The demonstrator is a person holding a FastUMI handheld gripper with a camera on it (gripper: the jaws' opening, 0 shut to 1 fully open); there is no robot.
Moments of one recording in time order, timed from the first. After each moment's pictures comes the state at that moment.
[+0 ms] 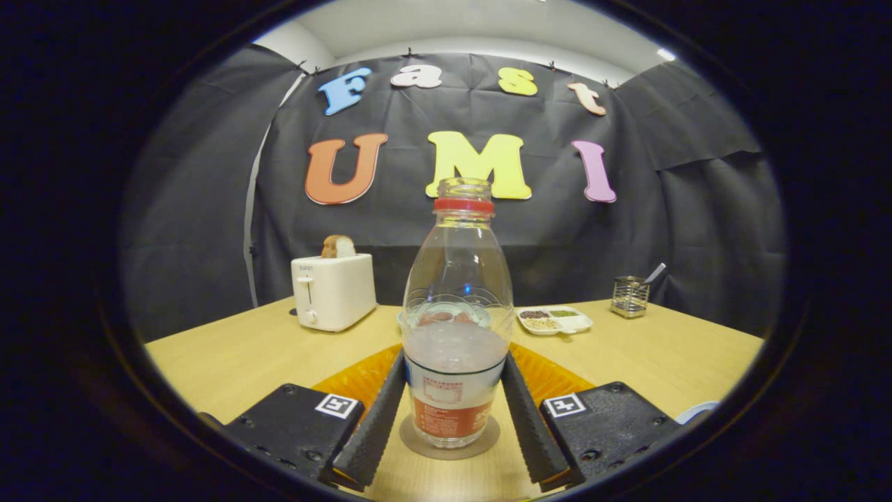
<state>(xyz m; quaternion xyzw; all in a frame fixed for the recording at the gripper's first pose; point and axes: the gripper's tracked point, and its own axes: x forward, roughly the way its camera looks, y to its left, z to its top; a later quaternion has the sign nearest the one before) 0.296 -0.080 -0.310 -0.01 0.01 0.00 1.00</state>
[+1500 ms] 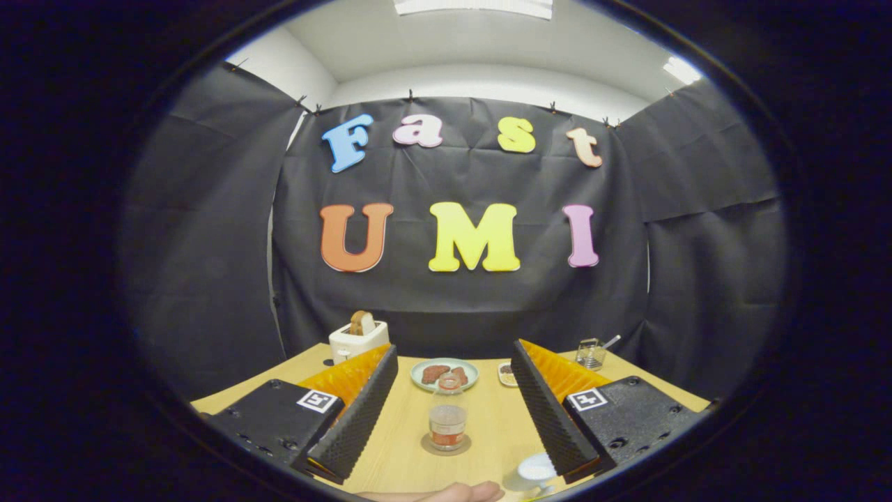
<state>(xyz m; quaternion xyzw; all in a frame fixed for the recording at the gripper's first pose) 0.137 -0.082 -0.087 -0.02 -0.04 -0.01 1.00</state>
